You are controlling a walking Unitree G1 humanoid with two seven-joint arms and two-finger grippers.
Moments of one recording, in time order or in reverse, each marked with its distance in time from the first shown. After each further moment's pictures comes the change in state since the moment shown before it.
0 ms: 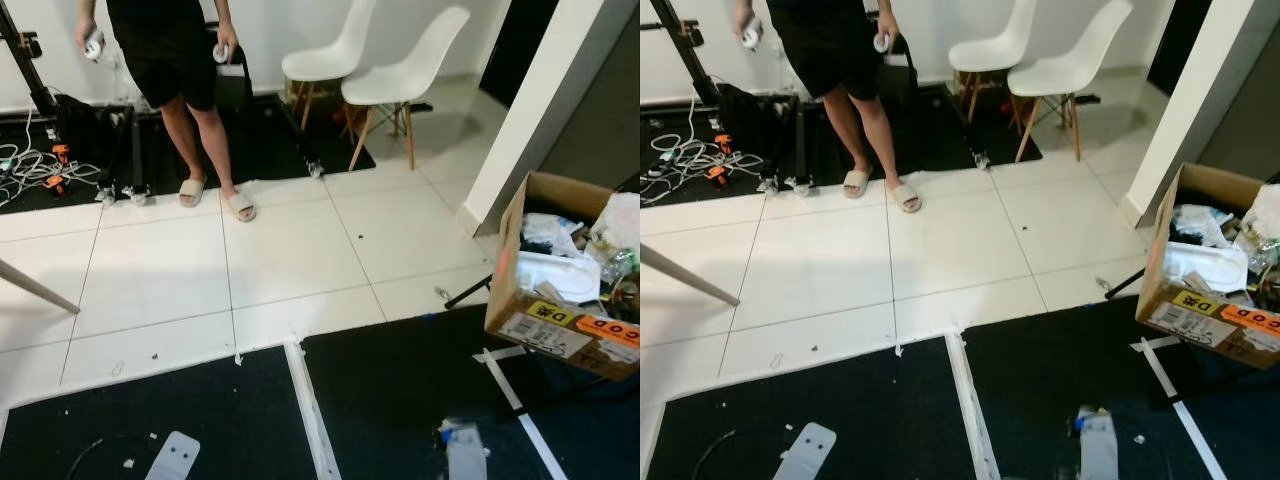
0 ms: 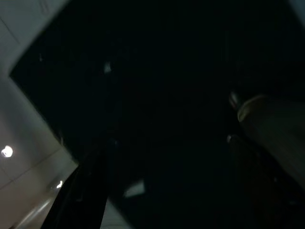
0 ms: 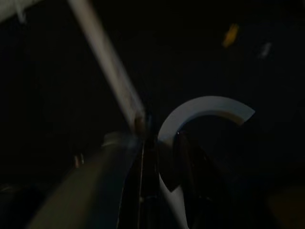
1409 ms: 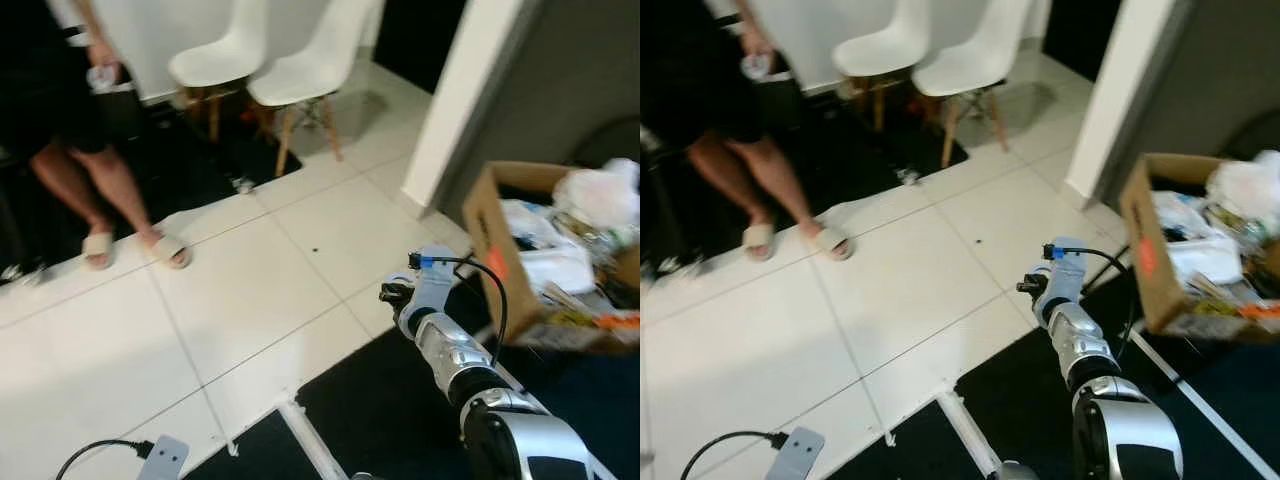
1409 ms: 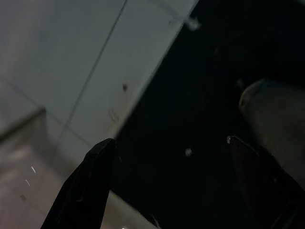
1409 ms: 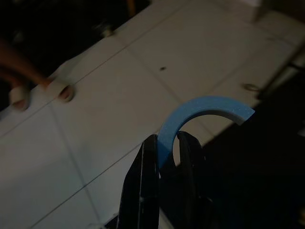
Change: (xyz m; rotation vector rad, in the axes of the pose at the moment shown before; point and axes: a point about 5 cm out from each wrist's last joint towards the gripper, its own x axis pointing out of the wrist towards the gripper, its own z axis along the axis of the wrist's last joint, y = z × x) left arm -0.002 0.002 -0.008 -0.032 0.010 0.026; right arm -0.021 0.071 0.177 -0.002 -0.563 0.292
